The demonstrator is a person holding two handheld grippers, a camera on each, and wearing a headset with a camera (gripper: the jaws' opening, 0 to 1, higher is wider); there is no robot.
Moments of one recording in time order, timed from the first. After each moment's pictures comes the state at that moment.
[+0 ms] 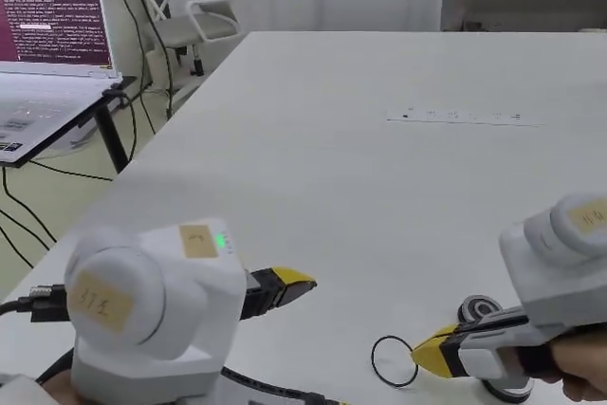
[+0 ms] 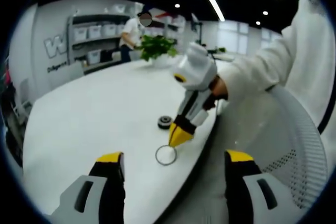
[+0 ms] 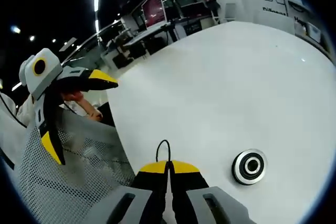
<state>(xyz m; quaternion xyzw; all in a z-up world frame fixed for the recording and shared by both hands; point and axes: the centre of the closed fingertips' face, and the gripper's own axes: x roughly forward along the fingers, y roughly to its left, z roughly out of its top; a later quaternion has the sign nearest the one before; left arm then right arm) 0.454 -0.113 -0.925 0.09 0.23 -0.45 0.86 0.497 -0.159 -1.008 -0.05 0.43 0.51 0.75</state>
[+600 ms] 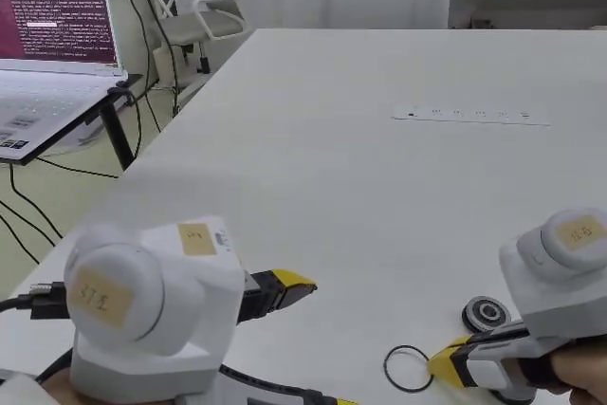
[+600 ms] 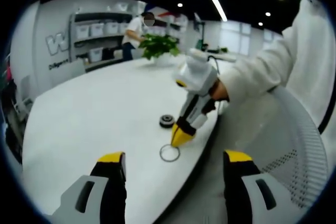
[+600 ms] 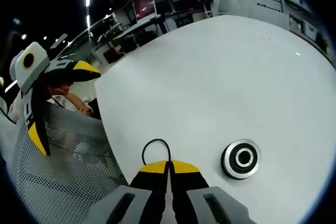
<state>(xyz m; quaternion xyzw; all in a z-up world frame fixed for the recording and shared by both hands) 0.455 -0.111 -0.927 0.09 0.24 -0.44 0.86 0.505 -0.172 -1.024 -0.07 0.45 0.48 0.75</state>
